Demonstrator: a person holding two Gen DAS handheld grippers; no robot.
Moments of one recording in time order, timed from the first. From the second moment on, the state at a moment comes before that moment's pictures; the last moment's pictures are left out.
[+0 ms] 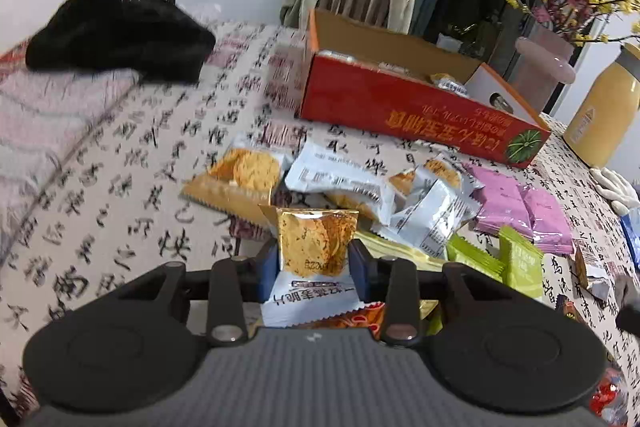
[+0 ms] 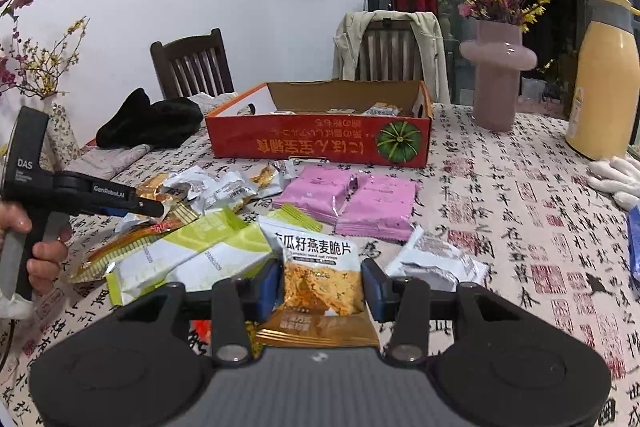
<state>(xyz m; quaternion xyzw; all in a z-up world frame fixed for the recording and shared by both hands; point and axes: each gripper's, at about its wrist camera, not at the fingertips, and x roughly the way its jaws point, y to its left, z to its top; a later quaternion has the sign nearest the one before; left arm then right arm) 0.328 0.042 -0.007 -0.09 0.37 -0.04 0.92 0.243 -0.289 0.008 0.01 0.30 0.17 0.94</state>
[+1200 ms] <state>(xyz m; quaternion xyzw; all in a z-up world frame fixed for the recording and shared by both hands) 0.687 -0.009 0.023 -0.06 0.40 -0.07 0.91 0.707 -0.215 0.012 0.01 0.39 0.13 0.91</state>
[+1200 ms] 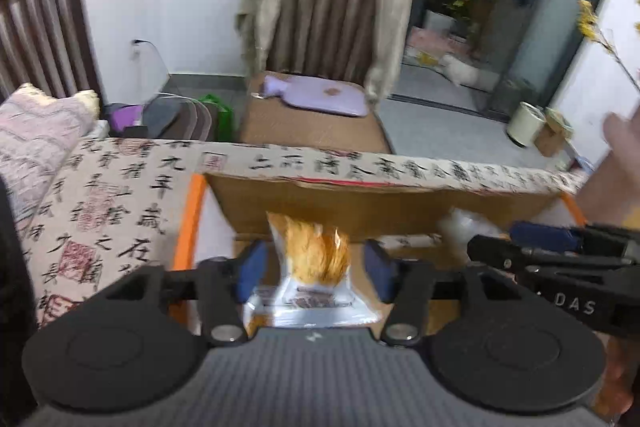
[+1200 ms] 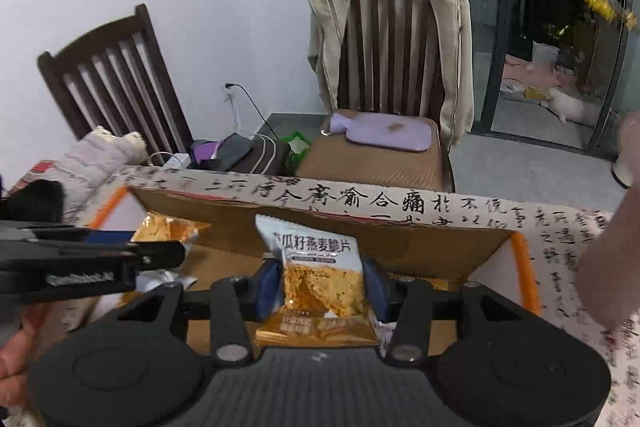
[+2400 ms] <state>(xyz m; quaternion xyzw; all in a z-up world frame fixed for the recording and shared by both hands) 0.358 0.031 0.149 0.03 0.26 -0.13 0.96 0.409 -0.322 0.126 0.01 0.31 0.11 0.94</state>
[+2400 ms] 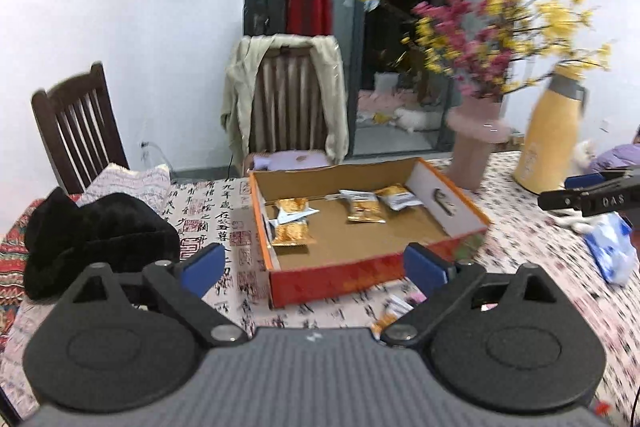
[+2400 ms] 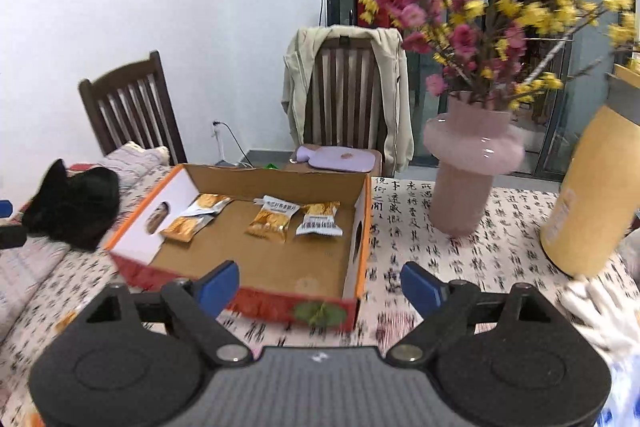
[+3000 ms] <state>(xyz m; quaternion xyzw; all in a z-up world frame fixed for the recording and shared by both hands) 0.148 0.018 0.068 -0.02 0.21 -0.06 0.98 0.152 -0.320 0.054 -0.04 0.18 0.12 0.98</state>
